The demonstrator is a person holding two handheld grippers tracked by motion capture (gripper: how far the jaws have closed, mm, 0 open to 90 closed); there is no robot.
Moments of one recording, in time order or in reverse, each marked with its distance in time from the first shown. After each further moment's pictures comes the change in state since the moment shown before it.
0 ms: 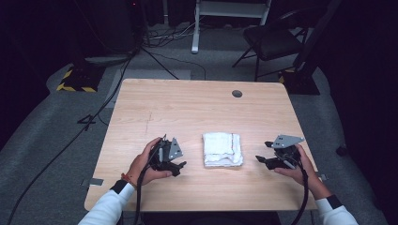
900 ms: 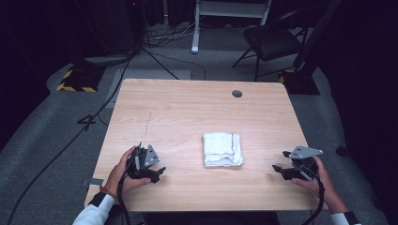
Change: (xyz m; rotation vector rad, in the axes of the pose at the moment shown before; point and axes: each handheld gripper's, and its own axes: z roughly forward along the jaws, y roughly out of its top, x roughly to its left) left arm 0.010 -0.064 -0.018 0.037 0.058 -0.098; right arm -0.010 -0.061 -0.025 0.042 -0.075 0.083
